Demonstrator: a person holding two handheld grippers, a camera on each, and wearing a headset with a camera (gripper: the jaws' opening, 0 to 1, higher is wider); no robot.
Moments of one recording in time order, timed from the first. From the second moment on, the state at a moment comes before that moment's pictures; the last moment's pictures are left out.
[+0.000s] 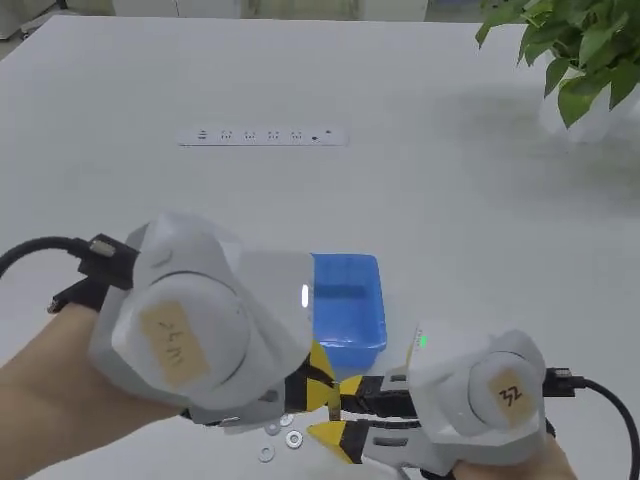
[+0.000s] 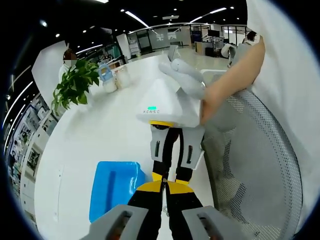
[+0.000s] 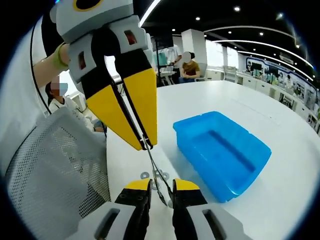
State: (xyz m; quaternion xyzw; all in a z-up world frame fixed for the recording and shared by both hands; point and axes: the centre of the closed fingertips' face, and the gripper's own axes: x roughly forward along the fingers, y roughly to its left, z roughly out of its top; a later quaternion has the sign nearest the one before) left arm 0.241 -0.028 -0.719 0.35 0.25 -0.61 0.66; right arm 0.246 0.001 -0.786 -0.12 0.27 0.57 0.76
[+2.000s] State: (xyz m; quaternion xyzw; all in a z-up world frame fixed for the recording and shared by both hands) left arm 0.246 0.071 -0.667 0.02 0.16 -0.32 0.94; right arm 0.303 -0.041 -0.685 0.00 0.20 0.49 0.85
